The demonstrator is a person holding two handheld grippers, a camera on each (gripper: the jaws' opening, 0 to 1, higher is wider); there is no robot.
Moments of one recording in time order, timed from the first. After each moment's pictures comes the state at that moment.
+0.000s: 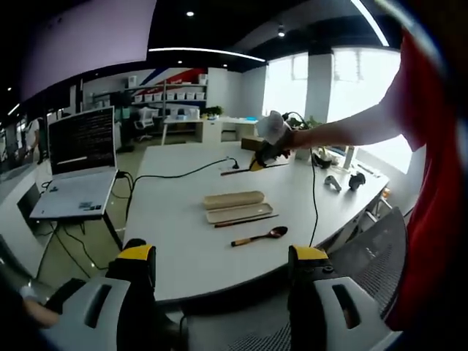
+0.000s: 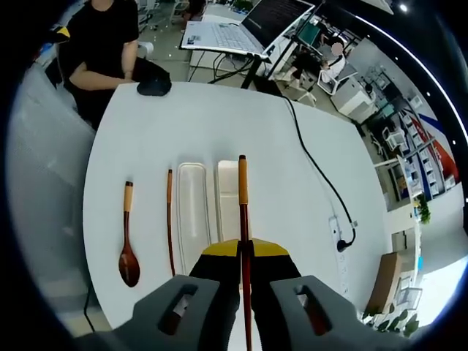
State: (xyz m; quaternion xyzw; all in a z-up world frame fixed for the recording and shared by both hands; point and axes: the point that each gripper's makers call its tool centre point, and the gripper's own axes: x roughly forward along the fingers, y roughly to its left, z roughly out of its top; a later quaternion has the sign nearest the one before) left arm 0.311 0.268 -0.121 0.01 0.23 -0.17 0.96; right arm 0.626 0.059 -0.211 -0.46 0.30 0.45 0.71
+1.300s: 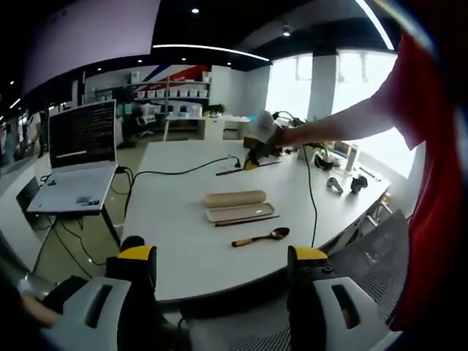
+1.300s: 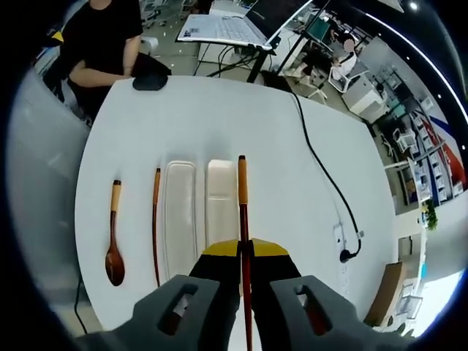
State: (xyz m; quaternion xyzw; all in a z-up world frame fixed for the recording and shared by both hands) left arm 0.322 0.269 -0.127 -0.01 0.23 -0.17 0.96; right arm 0.652 0.072 -0.229 -0.46 0.32 0.47 0.68
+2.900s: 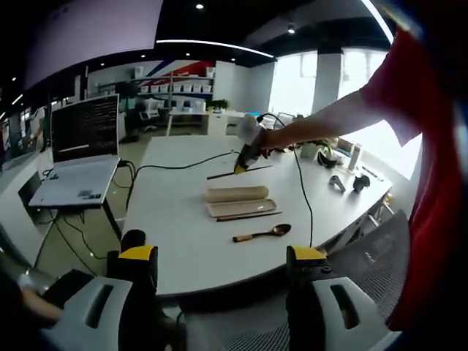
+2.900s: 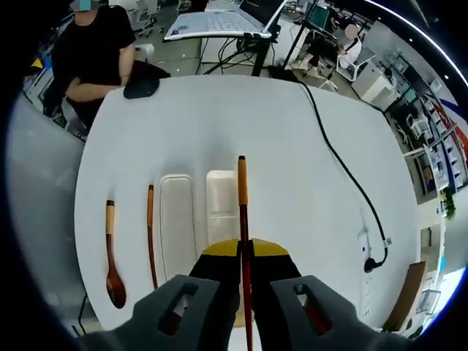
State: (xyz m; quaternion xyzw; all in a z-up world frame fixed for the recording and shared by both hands) left arm 0.318 0.269 -0.135 -0.01 0.25 -0.16 0.96; right arm 0.675 0.107 -0.273 -0.42 0.37 0.50 0.66
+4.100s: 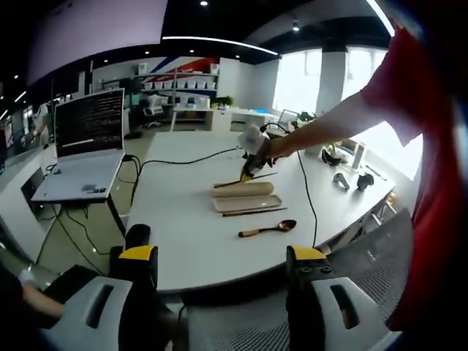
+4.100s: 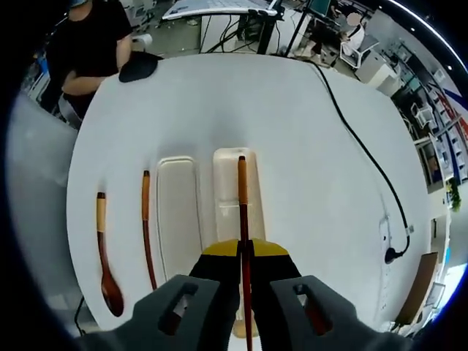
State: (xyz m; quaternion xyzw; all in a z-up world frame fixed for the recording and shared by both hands) left arm 0.317 0.282 -0.143 -0.01 0.26 -0.14 0.95; right arm 0.664 0.104 -0.315 -0.43 0.39 0.50 0.64
